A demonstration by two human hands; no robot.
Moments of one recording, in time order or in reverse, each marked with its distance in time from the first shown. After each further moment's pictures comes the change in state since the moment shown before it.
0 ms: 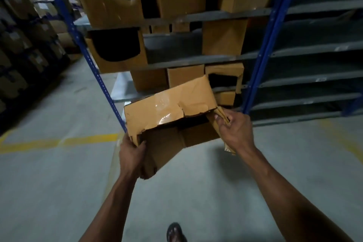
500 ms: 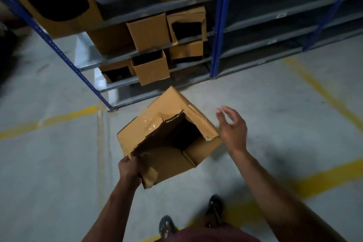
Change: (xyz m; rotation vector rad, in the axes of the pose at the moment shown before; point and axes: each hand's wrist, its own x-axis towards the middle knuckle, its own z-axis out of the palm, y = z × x) left_hand -0.188 -0.130 0.006 -0.138 -0.088 -0.643; right_hand -0.234 0.084 -0.057 0.355 0.182 0.658
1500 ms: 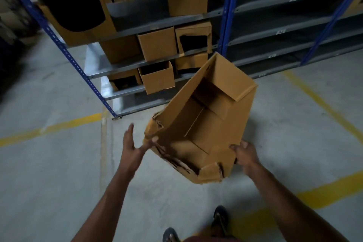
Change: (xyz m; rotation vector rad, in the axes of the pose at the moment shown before) left_hand -0.012 0.072 -0.049 0.251 -0.339 0.550; right_hand -0.025 0.042 0.002 0.148 -0.135 0.503
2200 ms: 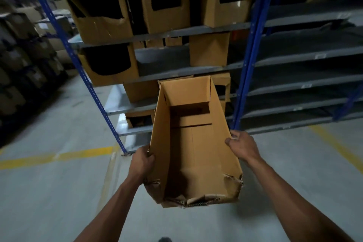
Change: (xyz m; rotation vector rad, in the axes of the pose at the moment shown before) left_hand 0.147 0.111 0.042 0.317 0.126 0.033; right_hand 0.116 -0.234 0.076 -0.681 -0.093 -0.576
